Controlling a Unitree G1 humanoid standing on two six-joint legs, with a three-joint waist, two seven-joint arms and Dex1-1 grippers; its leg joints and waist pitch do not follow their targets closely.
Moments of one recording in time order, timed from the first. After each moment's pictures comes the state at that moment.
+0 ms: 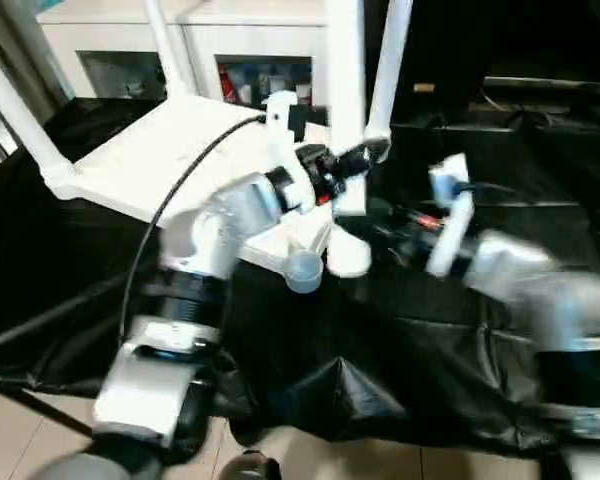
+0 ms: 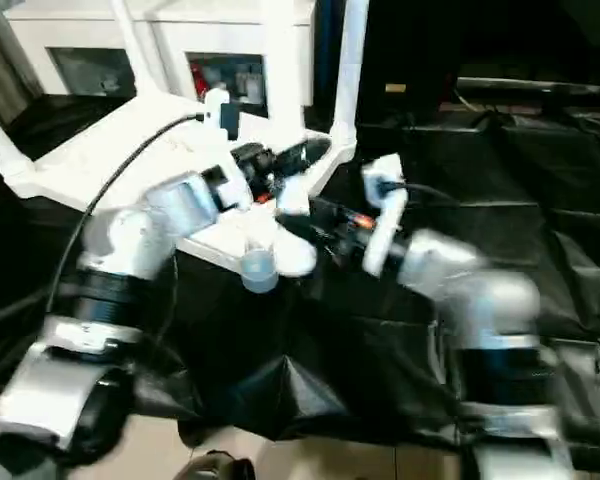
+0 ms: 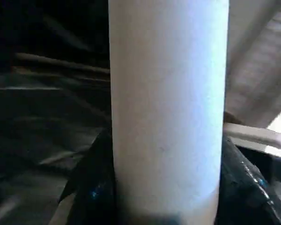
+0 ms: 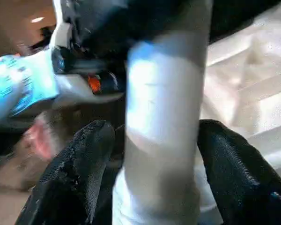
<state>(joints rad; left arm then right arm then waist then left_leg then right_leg) -0.87 0.08 0.04 0.40 -0.61 0.67 -0.79 -0.52 -0.38 -0.08 0.04 0.65 0.87 0.93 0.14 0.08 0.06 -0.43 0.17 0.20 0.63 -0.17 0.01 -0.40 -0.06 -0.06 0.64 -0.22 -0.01</state>
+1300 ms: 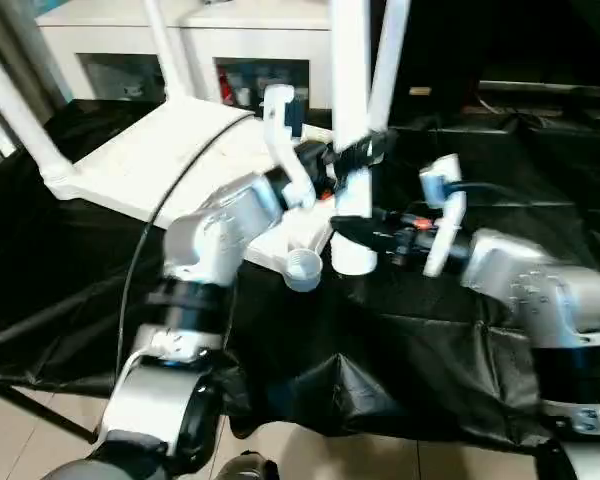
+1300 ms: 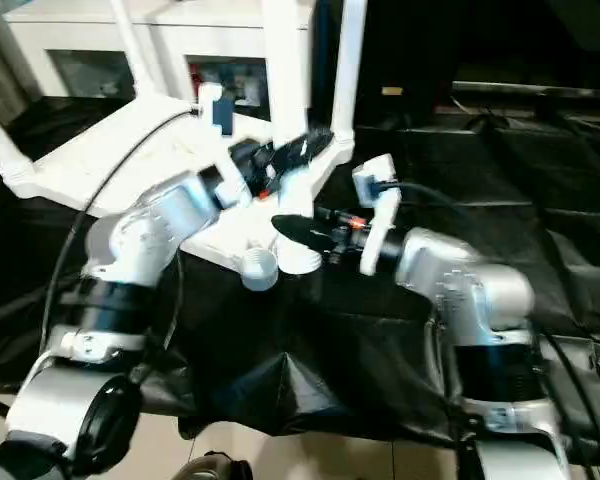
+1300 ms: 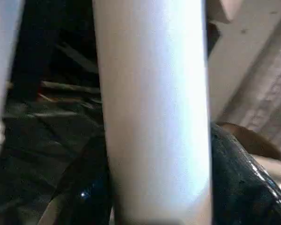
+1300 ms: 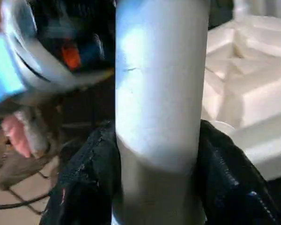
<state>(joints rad) -0.87 0.00 0.09 0.37 -0.52 0.54 -0.58 -0.54 -0.33 -0.03 0.05 0.59 0.82 0.77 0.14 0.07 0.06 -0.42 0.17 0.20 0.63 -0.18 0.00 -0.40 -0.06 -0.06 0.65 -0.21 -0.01</state>
